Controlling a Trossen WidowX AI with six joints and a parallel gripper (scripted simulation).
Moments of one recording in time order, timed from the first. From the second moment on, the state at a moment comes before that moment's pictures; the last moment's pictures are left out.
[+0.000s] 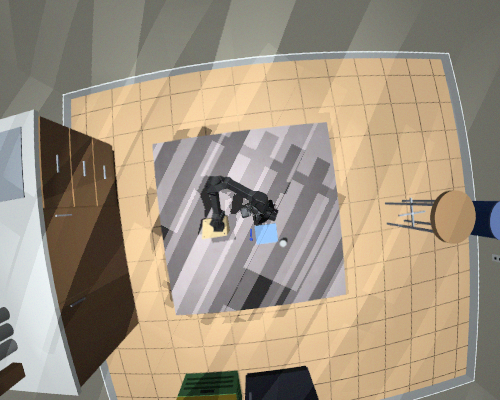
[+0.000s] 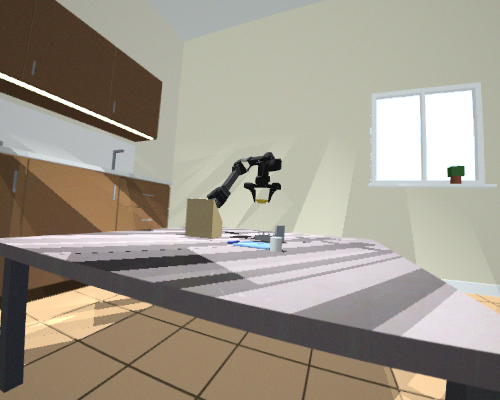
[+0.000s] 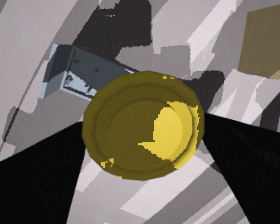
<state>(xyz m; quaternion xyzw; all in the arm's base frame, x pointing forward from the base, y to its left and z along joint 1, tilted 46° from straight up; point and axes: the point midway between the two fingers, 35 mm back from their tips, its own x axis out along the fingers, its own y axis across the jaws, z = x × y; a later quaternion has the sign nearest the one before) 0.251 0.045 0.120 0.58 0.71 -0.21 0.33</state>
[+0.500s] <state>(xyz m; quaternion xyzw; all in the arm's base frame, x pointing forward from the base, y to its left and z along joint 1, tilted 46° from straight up) 0.206 0.074 0.145 0.64 0.66 -0.35 0.19</state>
